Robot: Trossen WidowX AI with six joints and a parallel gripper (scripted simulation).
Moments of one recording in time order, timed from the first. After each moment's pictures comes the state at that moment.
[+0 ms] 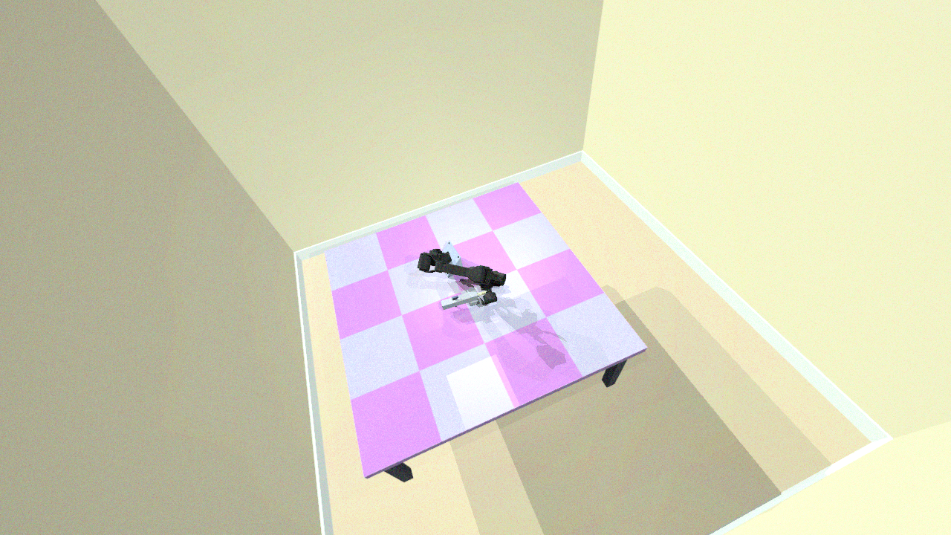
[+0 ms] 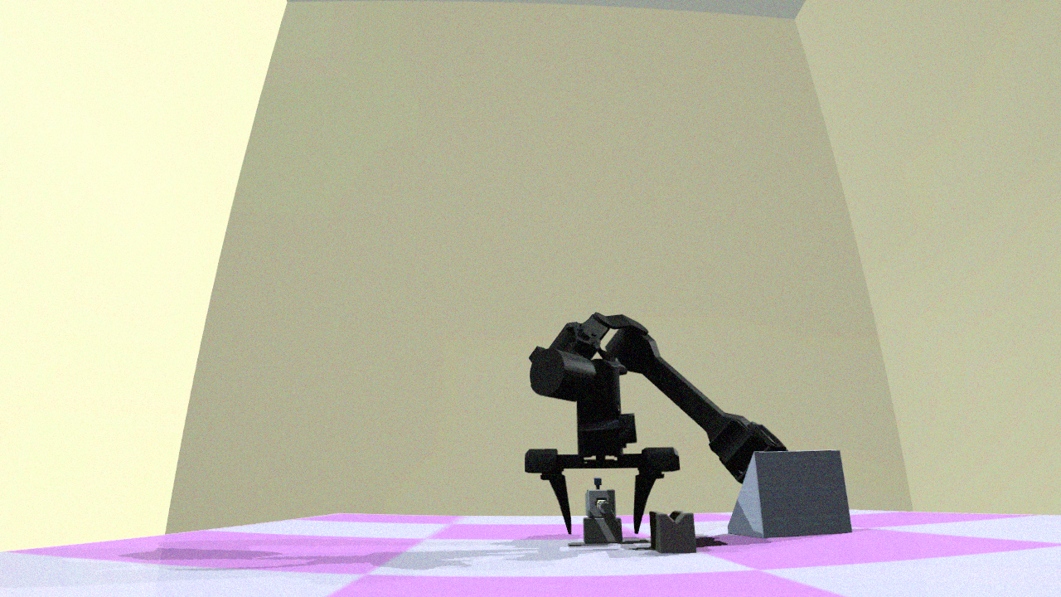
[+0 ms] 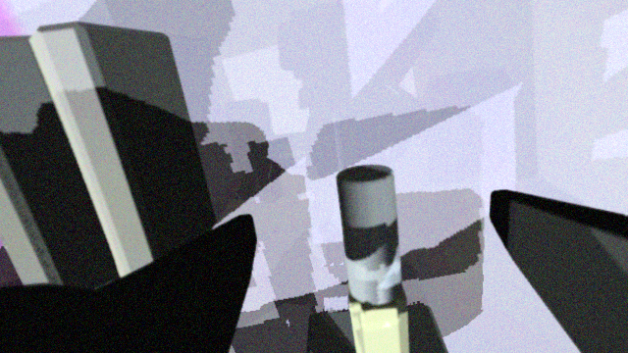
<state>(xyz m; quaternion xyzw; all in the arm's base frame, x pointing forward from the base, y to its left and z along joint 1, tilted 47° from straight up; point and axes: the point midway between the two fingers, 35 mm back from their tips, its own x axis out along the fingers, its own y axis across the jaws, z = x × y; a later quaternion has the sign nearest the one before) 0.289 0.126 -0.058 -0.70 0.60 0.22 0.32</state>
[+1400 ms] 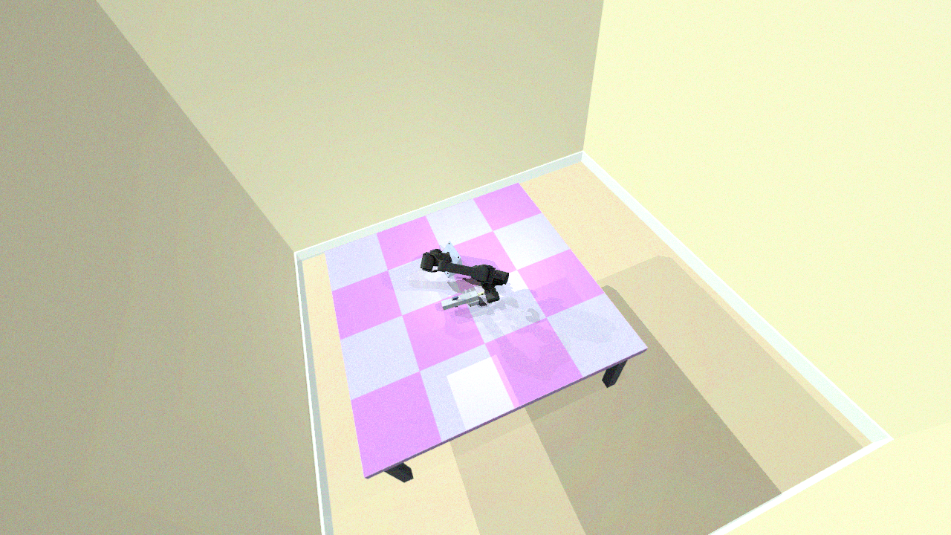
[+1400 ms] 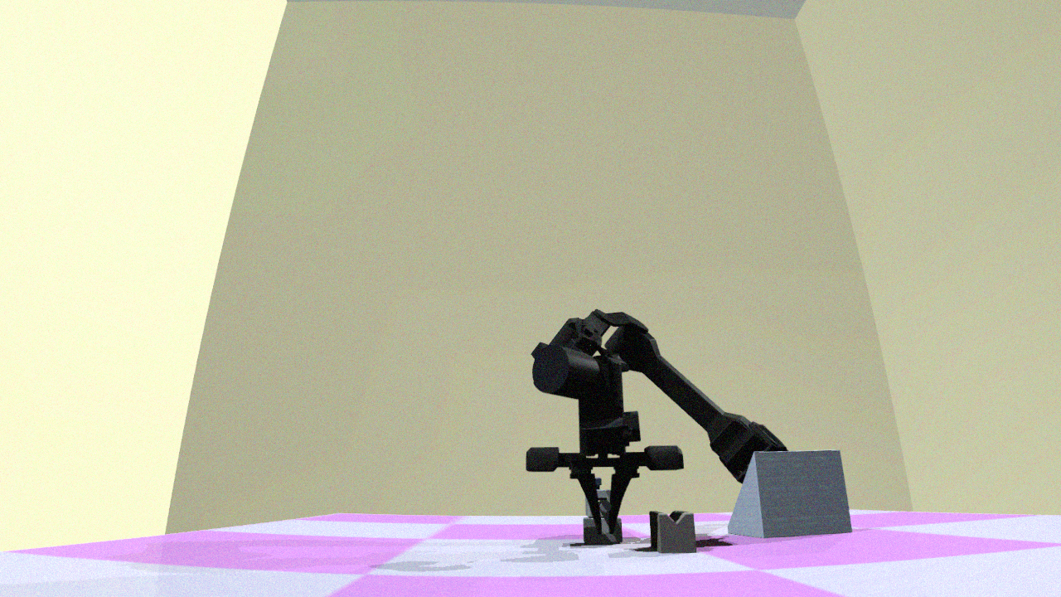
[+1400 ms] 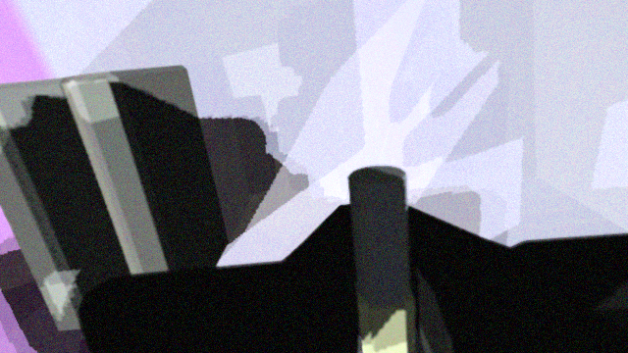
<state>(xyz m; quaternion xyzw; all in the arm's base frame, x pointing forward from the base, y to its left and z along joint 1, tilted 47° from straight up) 0.287 0.135 -0.065 -0.70 0.60 0.22 0.31</state>
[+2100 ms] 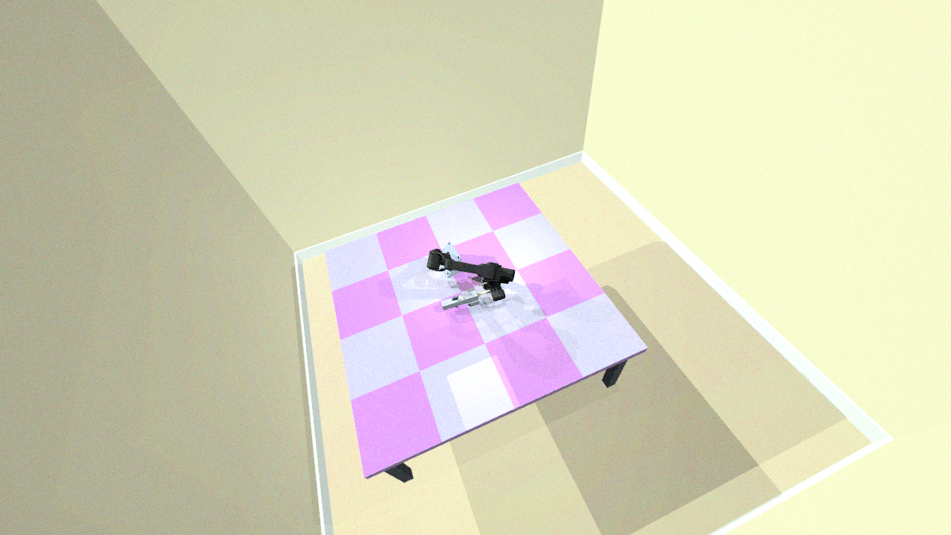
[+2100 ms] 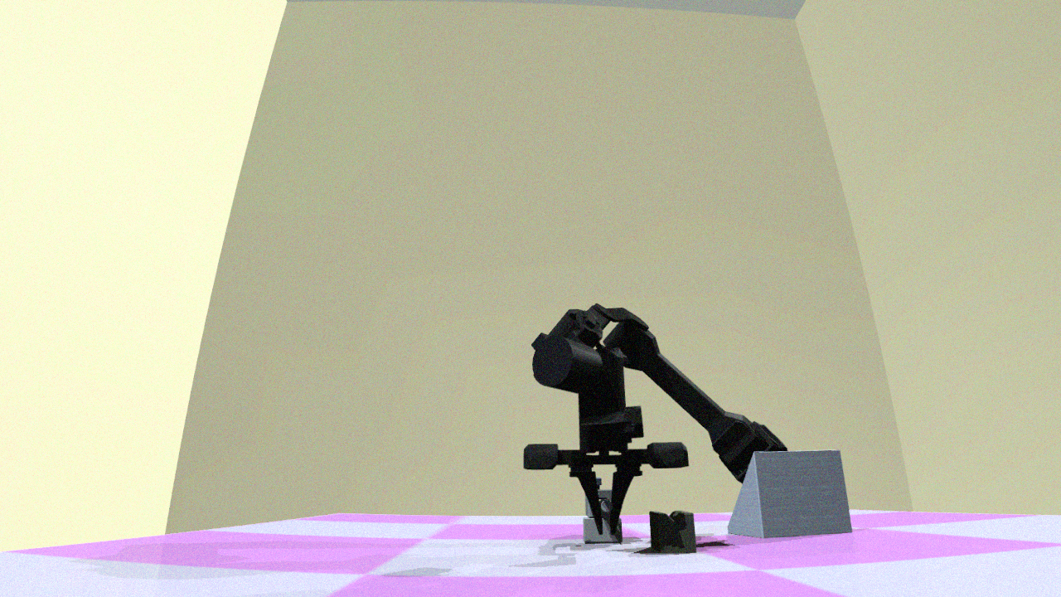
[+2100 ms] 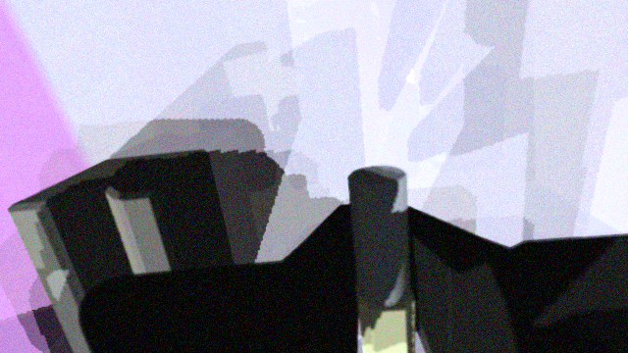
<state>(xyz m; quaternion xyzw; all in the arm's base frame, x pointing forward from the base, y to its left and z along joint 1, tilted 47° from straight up) 0.289 0.158 -0.084 -0.70 0.60 0.22 0.31</state>
